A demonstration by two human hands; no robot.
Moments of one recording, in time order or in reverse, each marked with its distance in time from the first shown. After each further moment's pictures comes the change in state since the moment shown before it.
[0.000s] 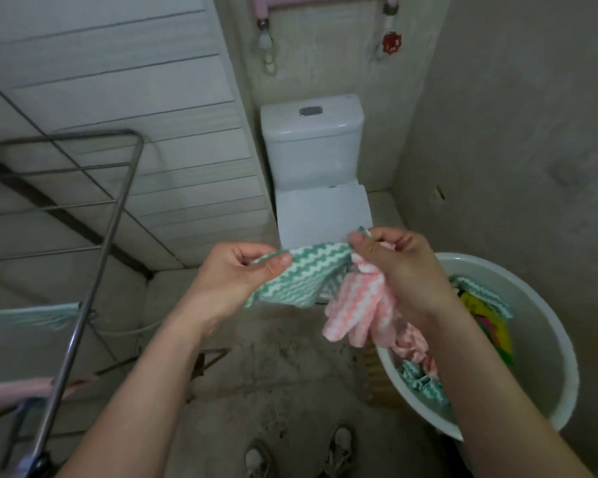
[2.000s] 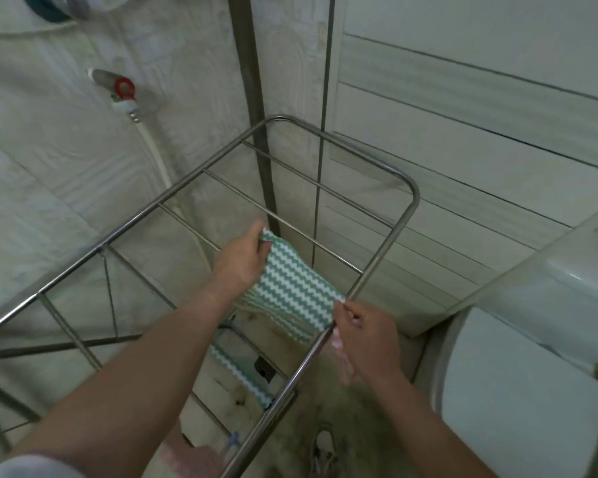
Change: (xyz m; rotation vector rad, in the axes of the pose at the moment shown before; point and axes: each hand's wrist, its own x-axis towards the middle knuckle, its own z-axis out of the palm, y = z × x) left_hand 0.115 -0.199 -0.439 0.644 0.732 -0.326; right_hand 0.215 0.148 0.410 -0.746 -0.499 -0.038
